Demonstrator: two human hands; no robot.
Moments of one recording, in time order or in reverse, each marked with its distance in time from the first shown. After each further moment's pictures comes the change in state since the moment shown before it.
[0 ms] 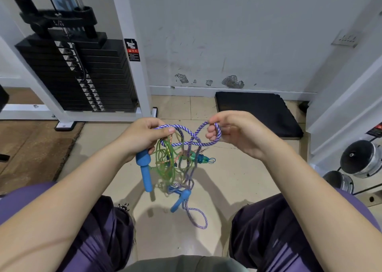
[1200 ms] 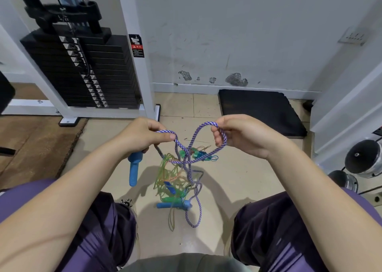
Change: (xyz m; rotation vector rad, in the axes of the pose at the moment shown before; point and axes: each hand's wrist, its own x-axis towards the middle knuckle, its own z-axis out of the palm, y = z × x) left_hand -0.009 -0.003 -0.013 0.234 0.030 -0.066; right_hand 0.005 0.009 -0.001 -0.095 -0.108 0.119
